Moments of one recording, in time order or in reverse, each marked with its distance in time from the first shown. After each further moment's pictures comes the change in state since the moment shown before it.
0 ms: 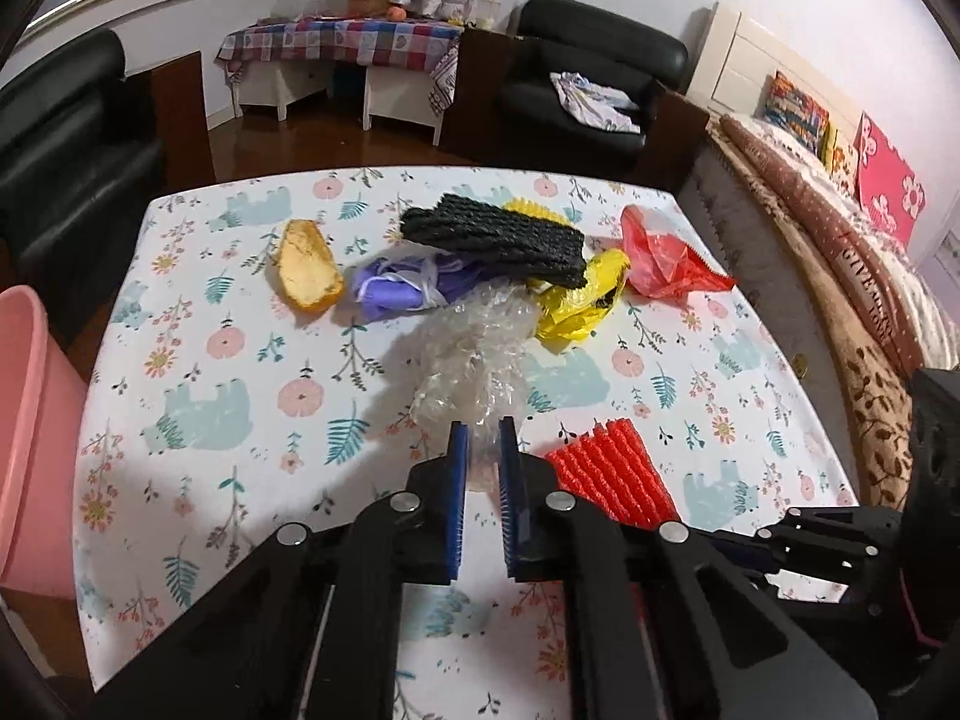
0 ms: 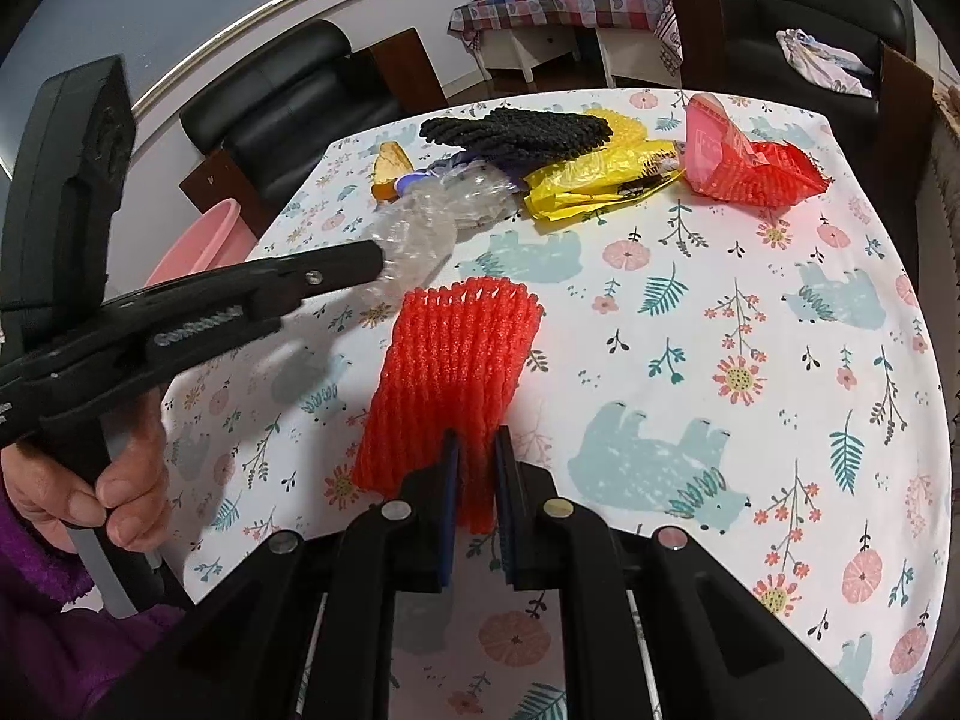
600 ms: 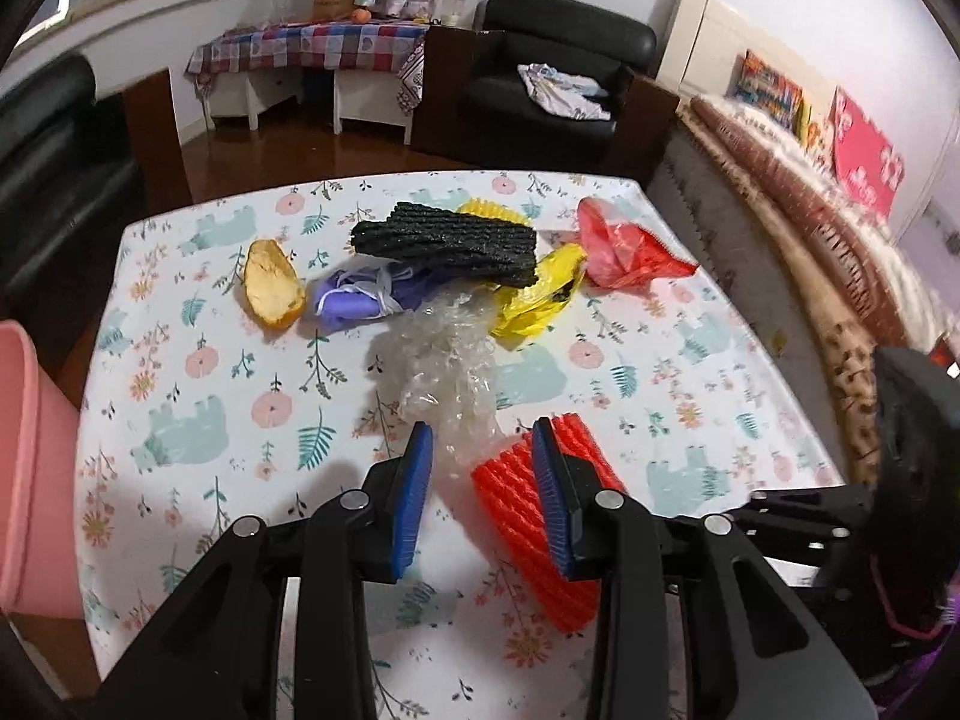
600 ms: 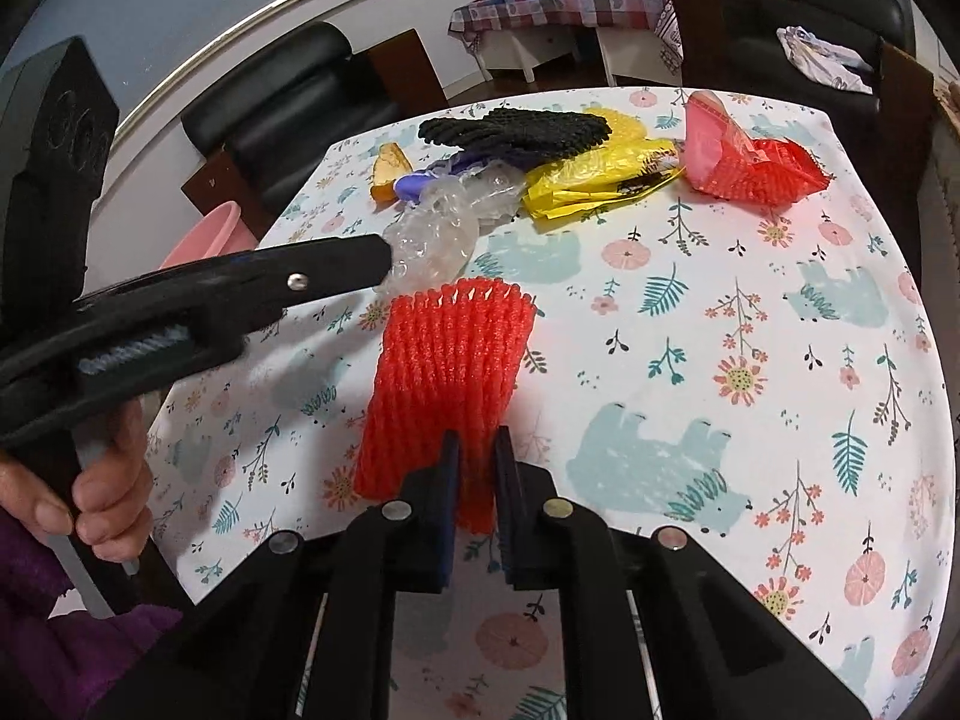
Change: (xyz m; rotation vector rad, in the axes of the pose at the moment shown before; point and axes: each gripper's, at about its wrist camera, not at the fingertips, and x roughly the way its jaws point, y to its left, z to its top) left arm 0.001 -0.023 0.005 0.087 0.029 -0.014; right arm 0.001 -0.002 0.001 0.004 0.006 0.012
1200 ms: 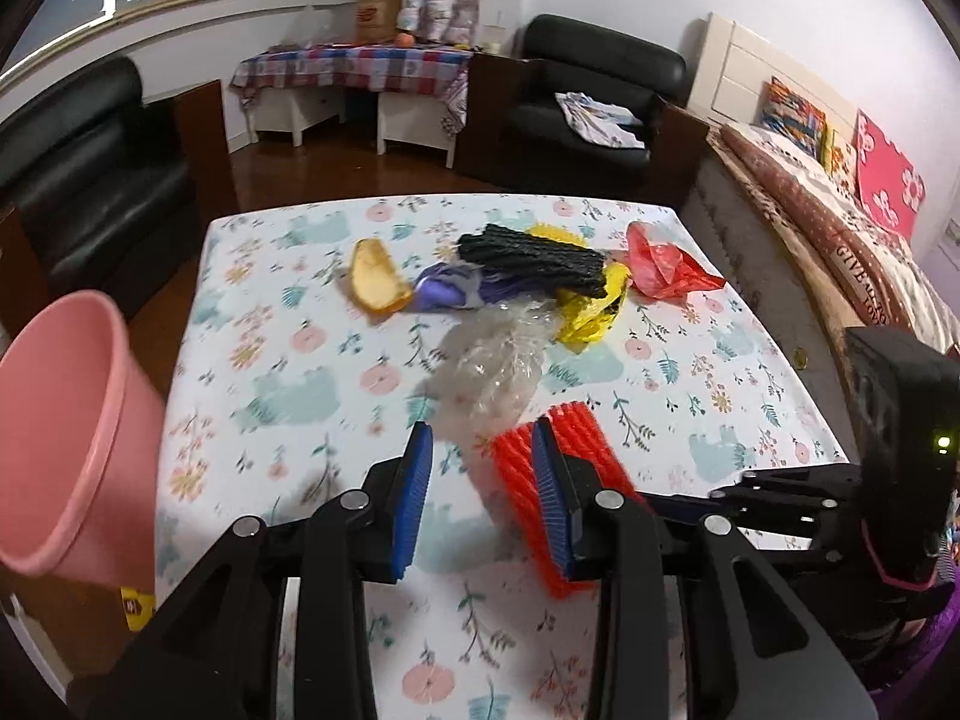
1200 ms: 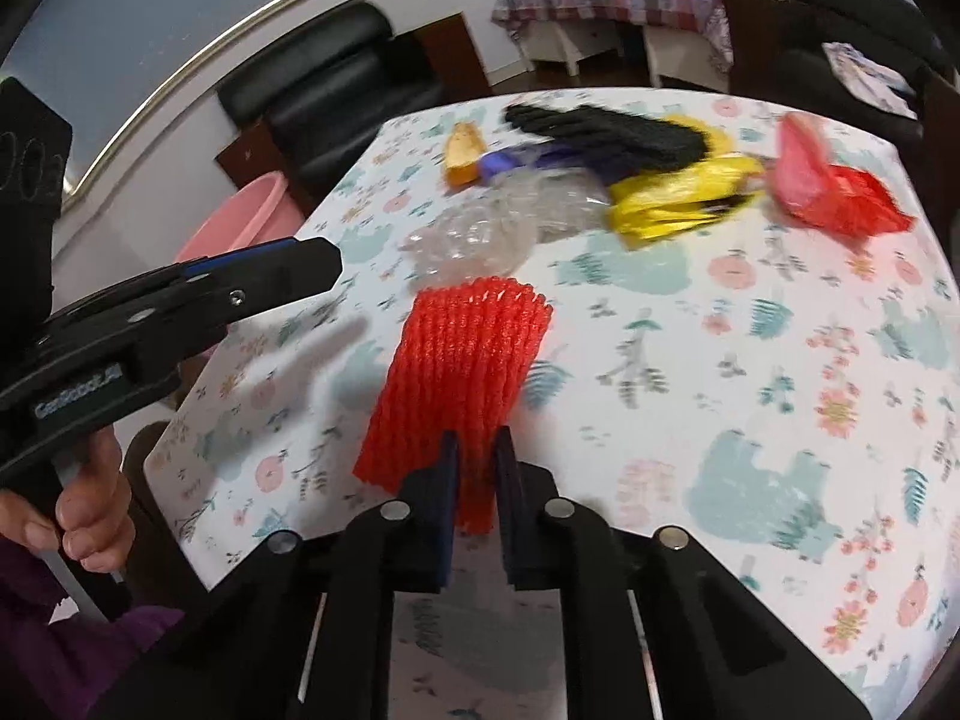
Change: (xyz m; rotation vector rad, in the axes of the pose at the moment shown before) left arm -0.044 0.033 -0.021 -0.042 -0.065 0.054; right arm 0.009 0.028 0.005 -0.053 0.013 0.039
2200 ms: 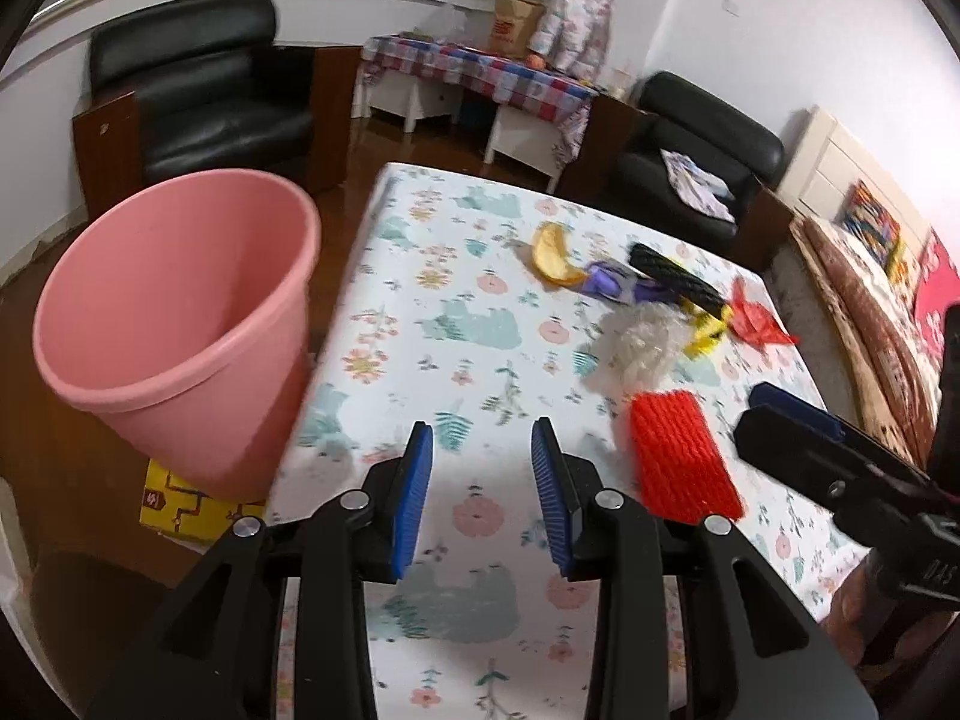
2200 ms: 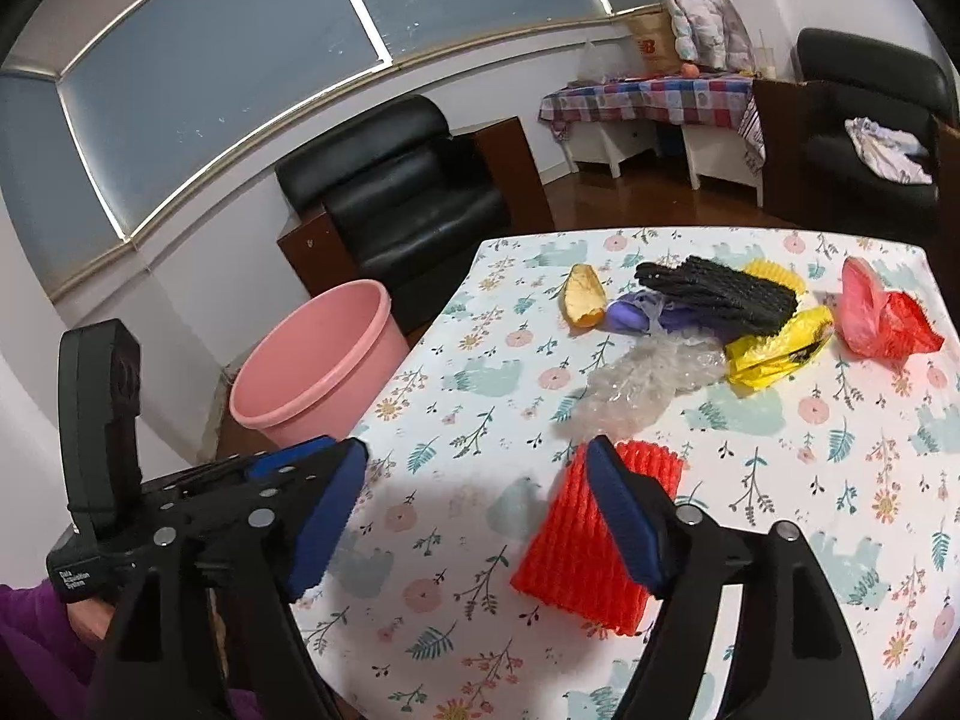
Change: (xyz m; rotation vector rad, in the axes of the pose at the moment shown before) left arm -0.052 0.073 -0.057 -0.267 -0.071 0.106; right arm -0.030 0.072 0.020 -0.064 -0.228 0.118
